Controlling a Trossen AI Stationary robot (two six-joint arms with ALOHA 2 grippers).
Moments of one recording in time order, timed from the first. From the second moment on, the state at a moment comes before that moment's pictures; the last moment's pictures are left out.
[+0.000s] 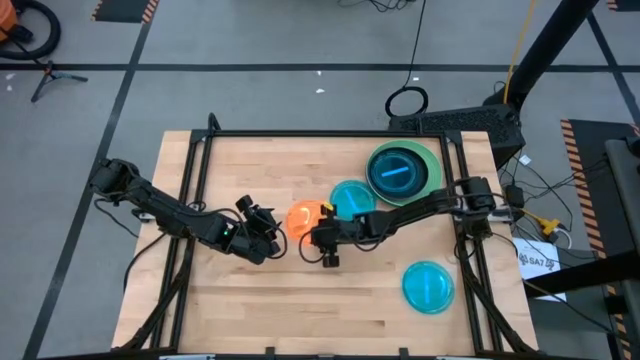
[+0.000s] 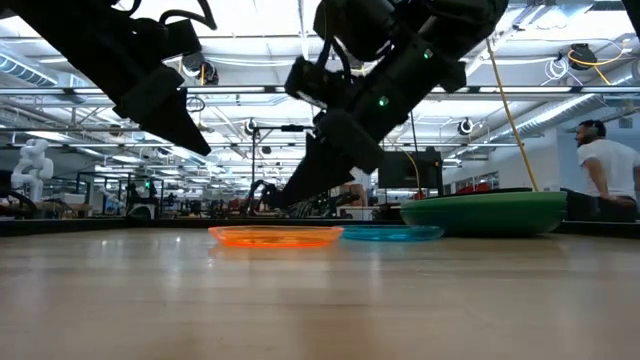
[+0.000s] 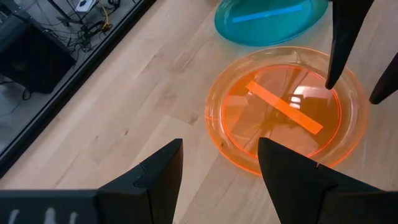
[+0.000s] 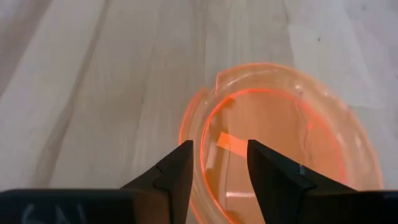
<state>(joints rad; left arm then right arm) -0.38 1.37 0.72 -0.41 -0.81 -0.58 0.13 1.94 1.11 0.07 0.18 -0.06</state>
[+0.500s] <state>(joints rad) -0.38 1.37 0.72 -0.41 -0.82 -0.60 0.14 1.99 1.11 0.05 0.10 -0.04</state>
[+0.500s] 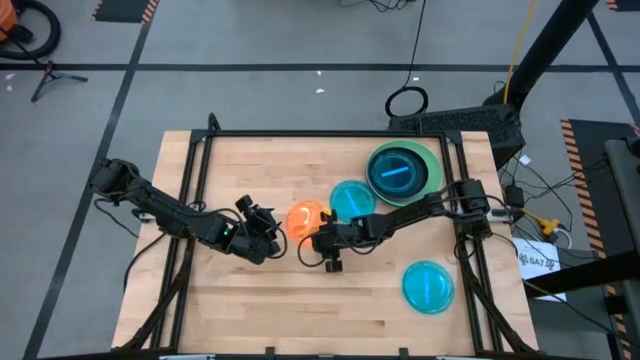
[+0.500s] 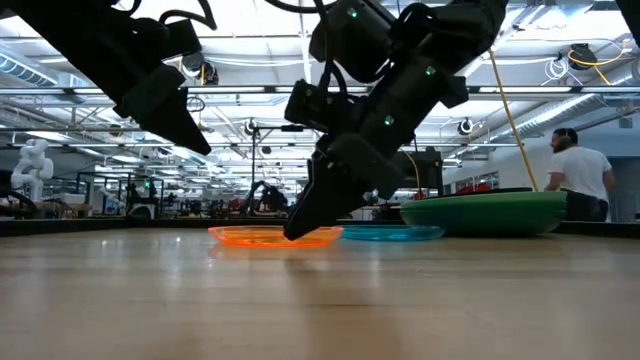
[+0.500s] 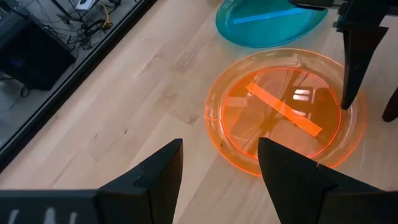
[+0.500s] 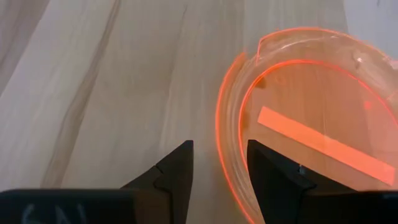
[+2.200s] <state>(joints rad) -0.38 1.37 0.72 -0.42 -0.82 -0.59 0.15 1.68 1.11 -0.21 0.27 -0.15</state>
